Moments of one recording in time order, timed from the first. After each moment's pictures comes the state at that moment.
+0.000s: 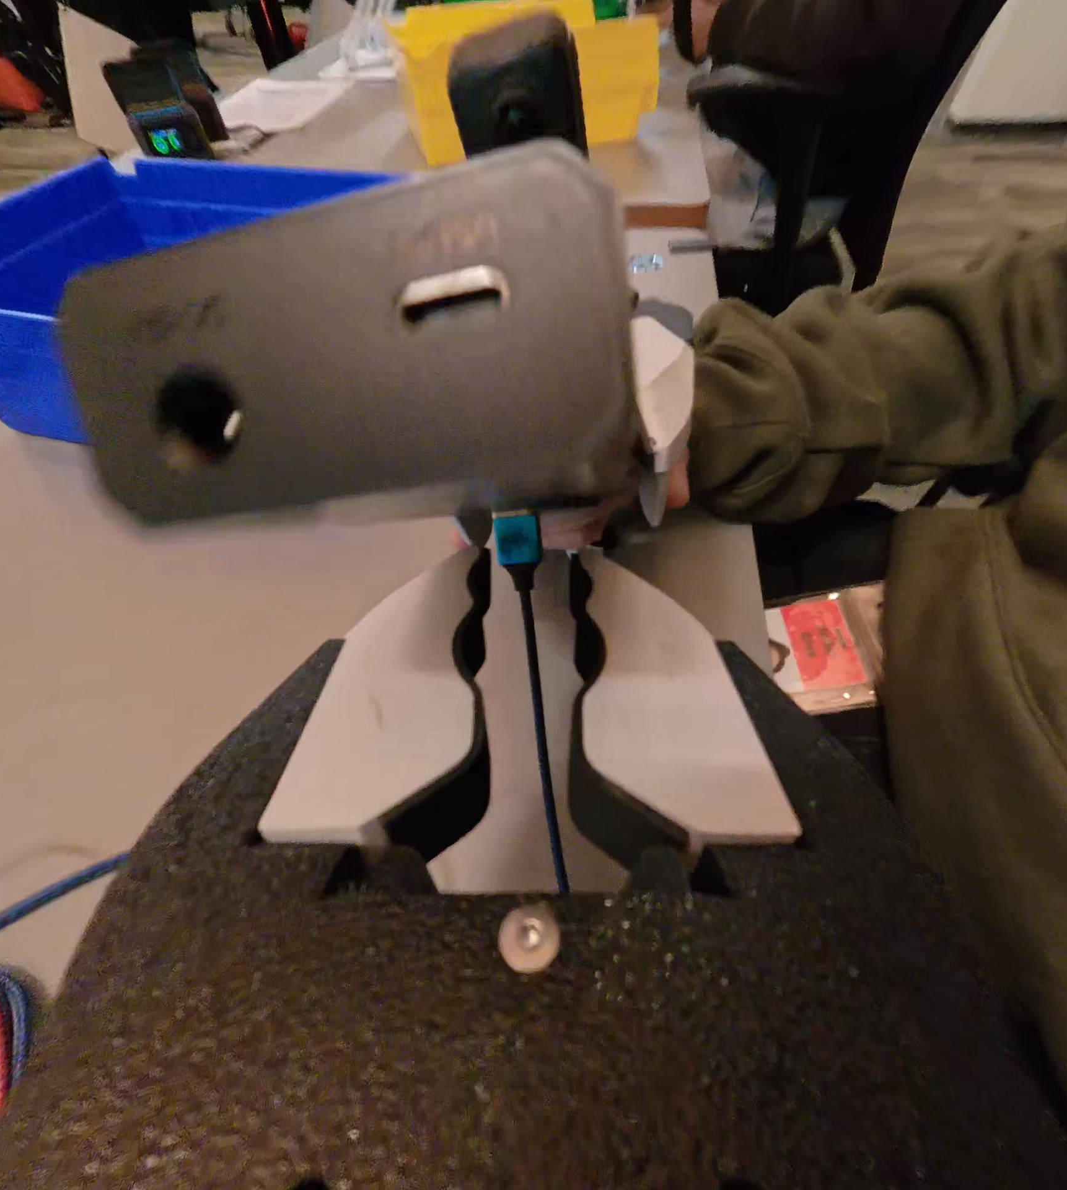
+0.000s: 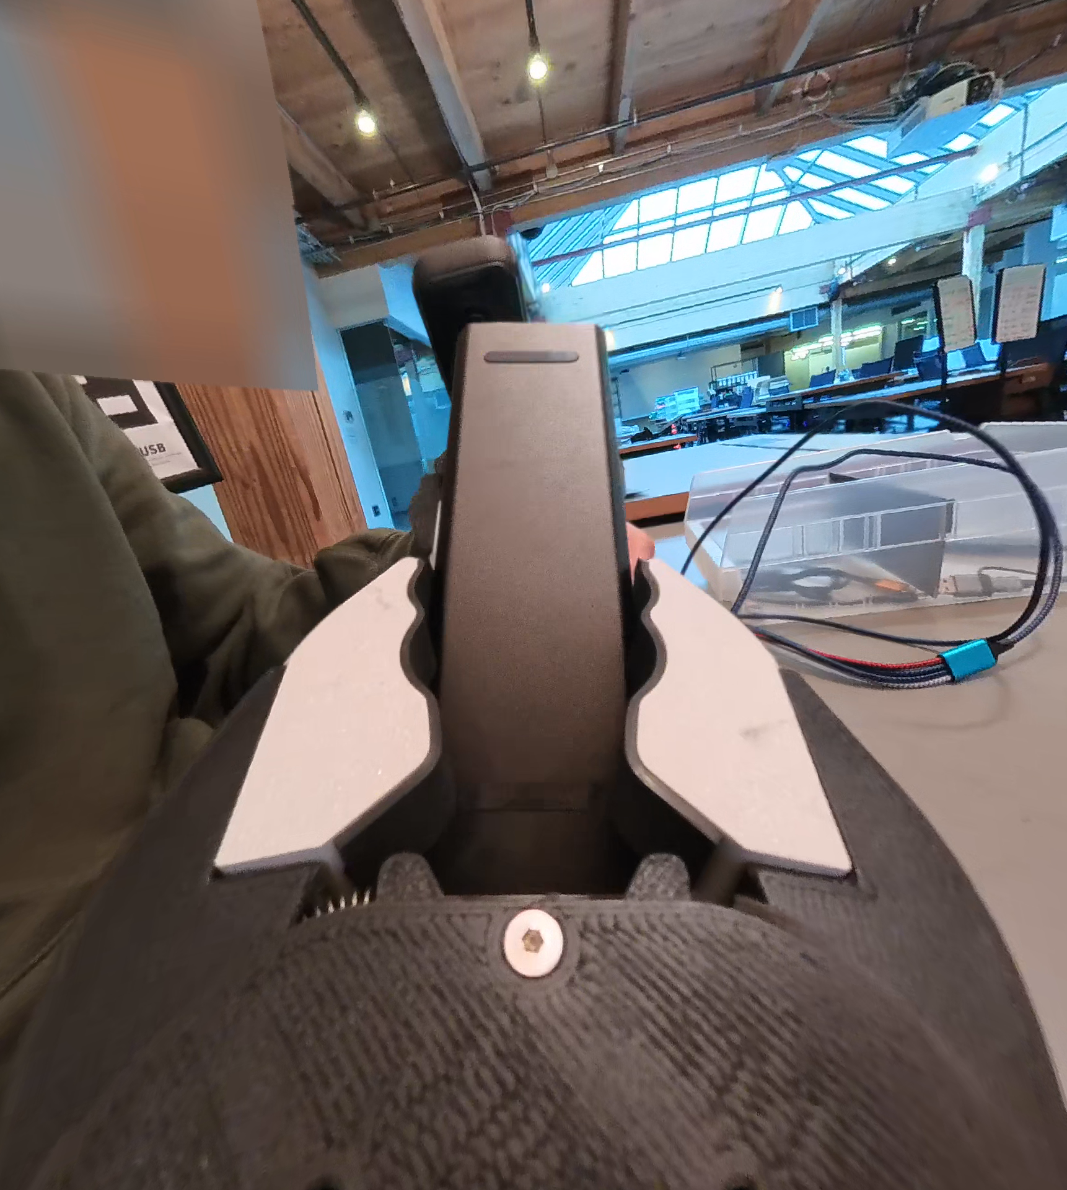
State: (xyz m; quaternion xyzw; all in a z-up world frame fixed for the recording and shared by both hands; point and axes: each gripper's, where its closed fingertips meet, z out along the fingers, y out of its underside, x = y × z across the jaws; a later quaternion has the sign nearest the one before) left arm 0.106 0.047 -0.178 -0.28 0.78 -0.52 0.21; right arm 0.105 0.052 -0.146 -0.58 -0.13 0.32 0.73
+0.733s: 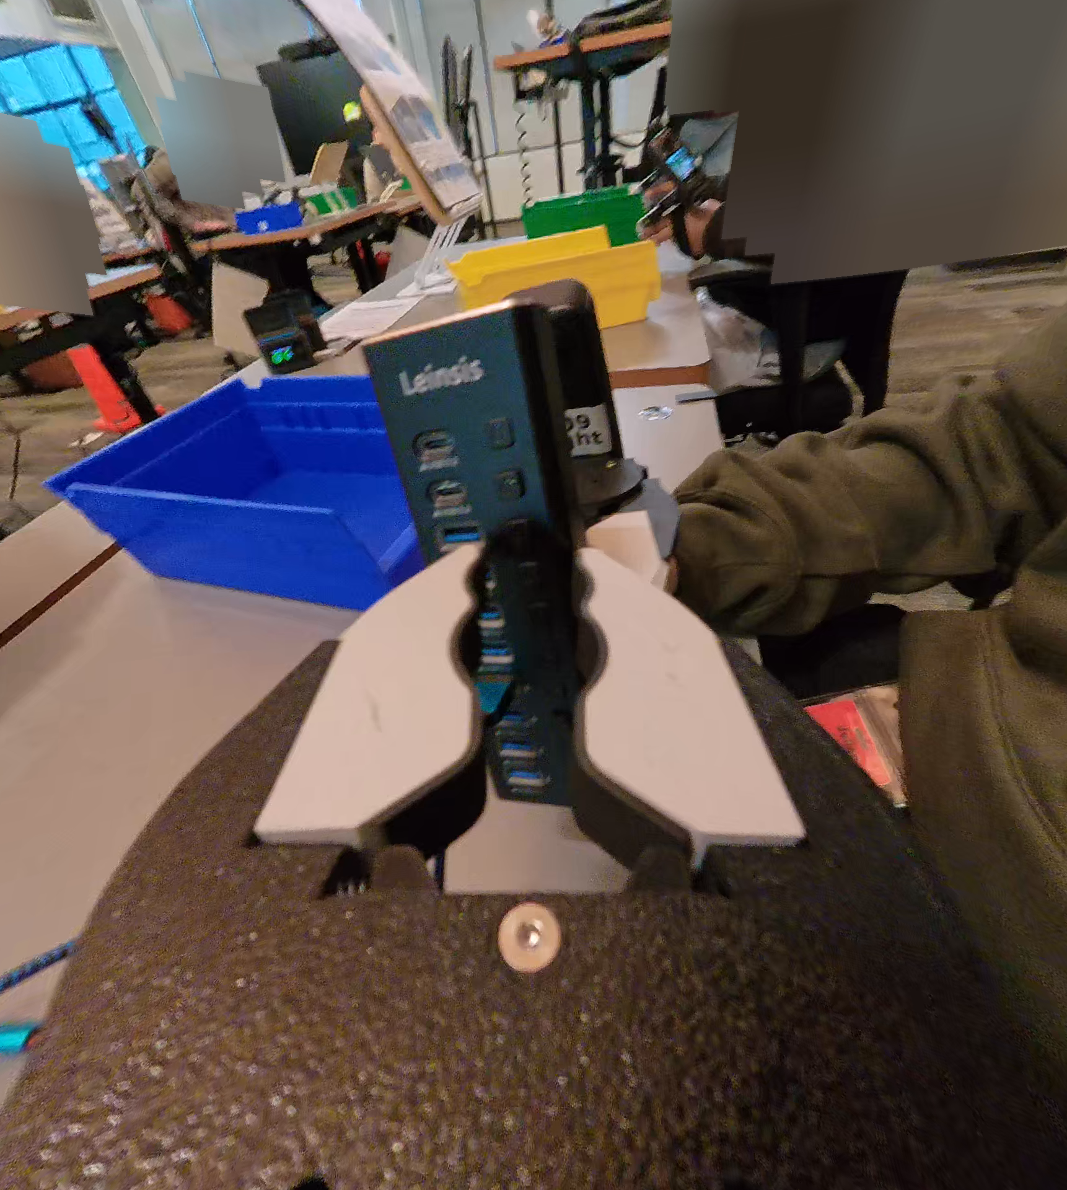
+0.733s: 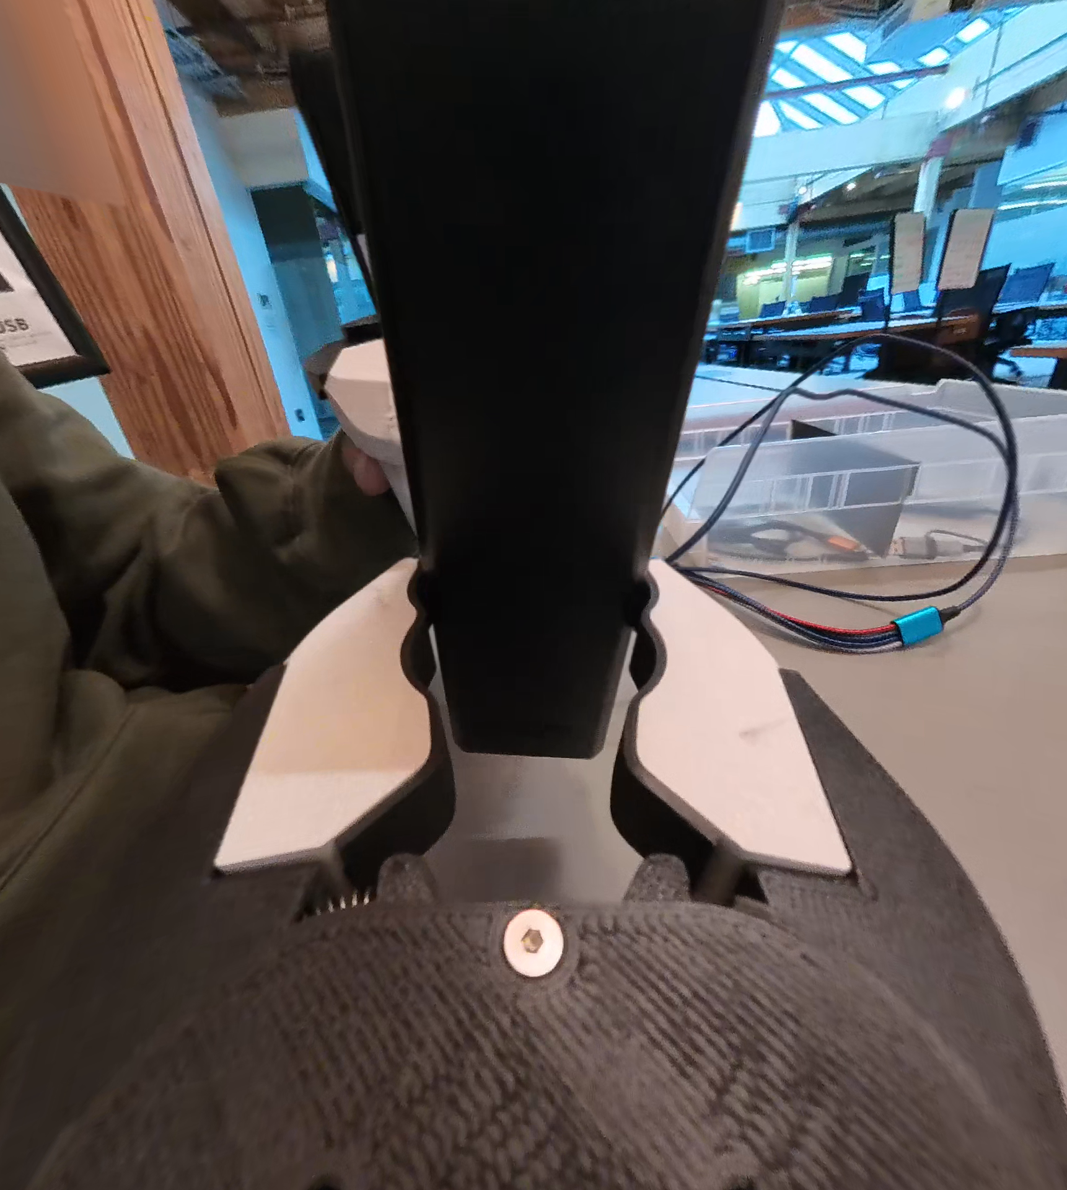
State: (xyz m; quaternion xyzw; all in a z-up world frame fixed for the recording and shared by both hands) left arm 0.100 0.046 -0.123 -0.25 0.72 -0.58 0.29; right arm 0.092 0.070 -0.161 -0.65 -0.15 0.25 0.71
